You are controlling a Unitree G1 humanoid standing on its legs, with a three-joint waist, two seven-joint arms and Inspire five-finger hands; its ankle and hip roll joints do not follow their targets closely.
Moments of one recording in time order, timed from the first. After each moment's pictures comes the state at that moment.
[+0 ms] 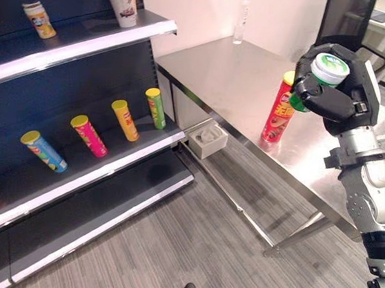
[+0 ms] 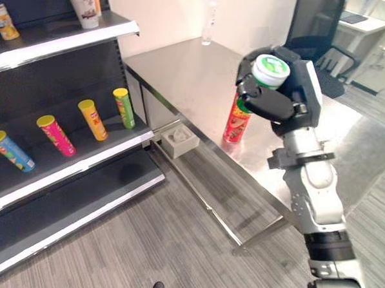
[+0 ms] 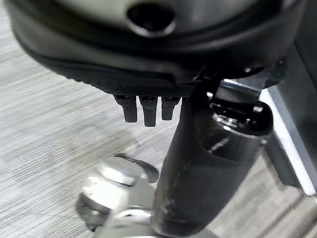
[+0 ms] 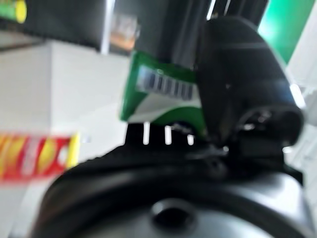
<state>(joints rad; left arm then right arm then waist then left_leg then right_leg) 0.12 0.24 0.01 1.24 -0.15 -0.09 -0.10 -0.34 -0.67 -0.07 -0.05 0.65 -0.23 0.08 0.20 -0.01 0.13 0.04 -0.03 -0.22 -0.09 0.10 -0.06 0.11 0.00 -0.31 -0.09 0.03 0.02</state>
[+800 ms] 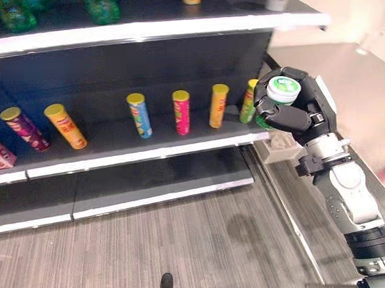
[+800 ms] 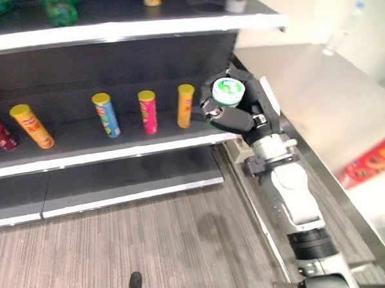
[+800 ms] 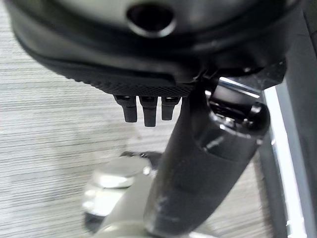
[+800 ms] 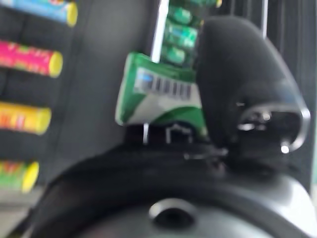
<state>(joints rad) 0.06 0.28 0.00 1.22 -0.15 -0.08 -0.05 -0.36 -0.61 0.06 -0.06 0.52 -0.17 0.06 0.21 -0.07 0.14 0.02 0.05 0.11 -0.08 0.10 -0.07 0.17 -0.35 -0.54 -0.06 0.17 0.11</state>
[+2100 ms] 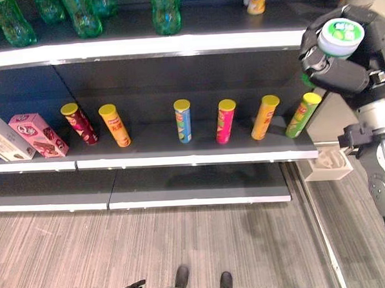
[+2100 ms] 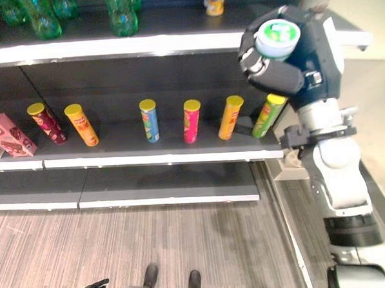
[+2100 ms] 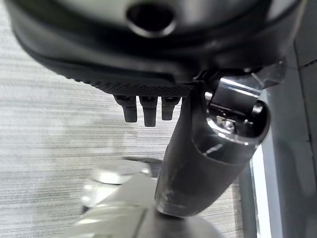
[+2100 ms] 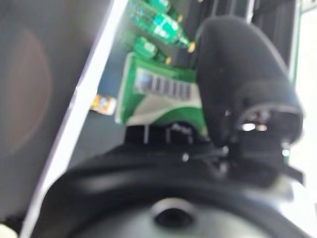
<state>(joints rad) 0.02 0.24 -0.04 1.20 -0.12 -0.08 -0.06 -0.49 -0.83 -0.07 -0.01 0.54 -0.20 -0.05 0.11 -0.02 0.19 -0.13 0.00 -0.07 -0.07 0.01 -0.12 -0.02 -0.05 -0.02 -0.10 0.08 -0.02</state>
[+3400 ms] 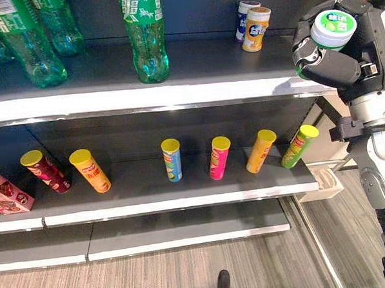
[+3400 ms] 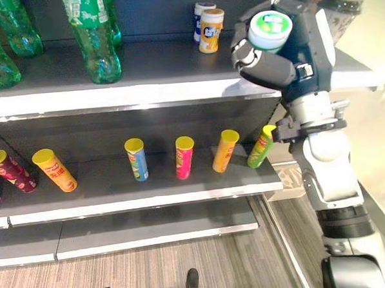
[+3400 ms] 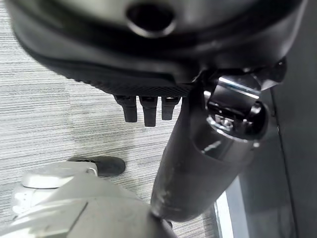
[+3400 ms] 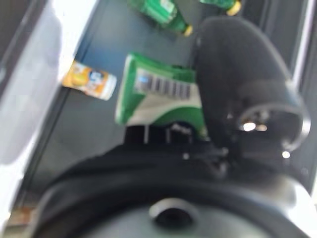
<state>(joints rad) 0.08 0.25 -0.06 1.18 -0.09 -0.06 -0.07 -0.51 -0.82 0.01 -0.01 0.54 -0.20 -0.07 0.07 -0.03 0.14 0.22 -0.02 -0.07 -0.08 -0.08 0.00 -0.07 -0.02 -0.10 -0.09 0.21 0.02</state>
